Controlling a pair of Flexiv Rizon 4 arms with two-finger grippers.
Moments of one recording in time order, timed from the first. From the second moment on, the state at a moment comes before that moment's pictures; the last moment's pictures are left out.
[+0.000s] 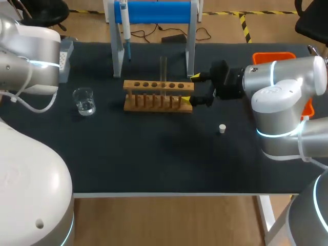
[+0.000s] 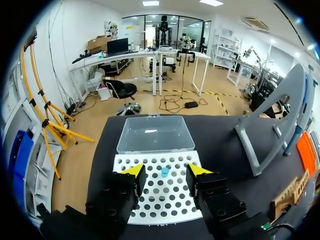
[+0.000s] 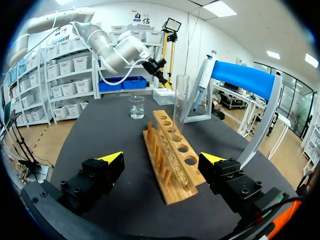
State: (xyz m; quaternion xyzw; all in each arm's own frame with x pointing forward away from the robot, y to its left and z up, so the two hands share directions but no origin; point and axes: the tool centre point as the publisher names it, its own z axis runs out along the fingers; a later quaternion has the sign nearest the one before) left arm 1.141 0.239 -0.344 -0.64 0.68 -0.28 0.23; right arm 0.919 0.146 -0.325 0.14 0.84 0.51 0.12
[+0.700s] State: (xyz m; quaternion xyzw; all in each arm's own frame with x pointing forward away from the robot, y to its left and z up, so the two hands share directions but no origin) left arm 1.149 0.237 -0.354 -0.64 0.68 -0.27 0.23; right arm 0.919 0.146 -0.325 0.14 0.84 0.51 0.12
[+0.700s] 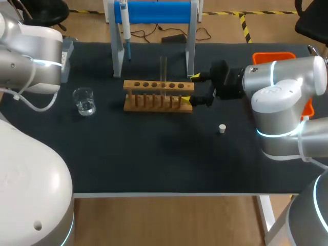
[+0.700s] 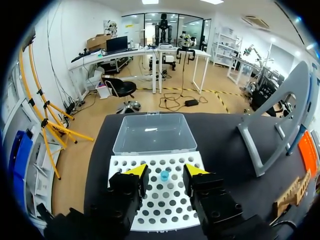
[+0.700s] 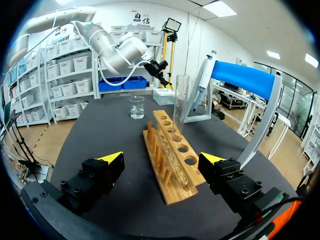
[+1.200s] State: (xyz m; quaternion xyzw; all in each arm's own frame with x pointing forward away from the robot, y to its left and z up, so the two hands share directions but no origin) left arm 1.152 0.237 -0.357 -0.64 0.68 -0.27 0.23; right arm 0.919 0.146 -0.325 0.14 0.84 0.51 0.12
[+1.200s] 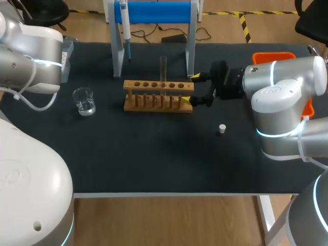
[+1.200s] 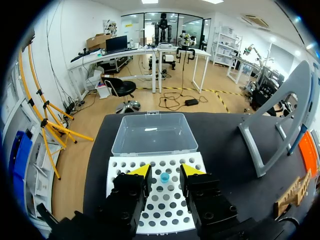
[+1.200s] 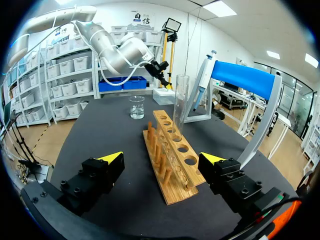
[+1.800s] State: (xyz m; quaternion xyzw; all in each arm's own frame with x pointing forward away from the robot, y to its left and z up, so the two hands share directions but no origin) left arm 1.150 0.238 -0.361 -0.64 0.68 -0.27 0.22; right arm 0.919 0.146 -0.325 0.14 0.84 0.51 0.12
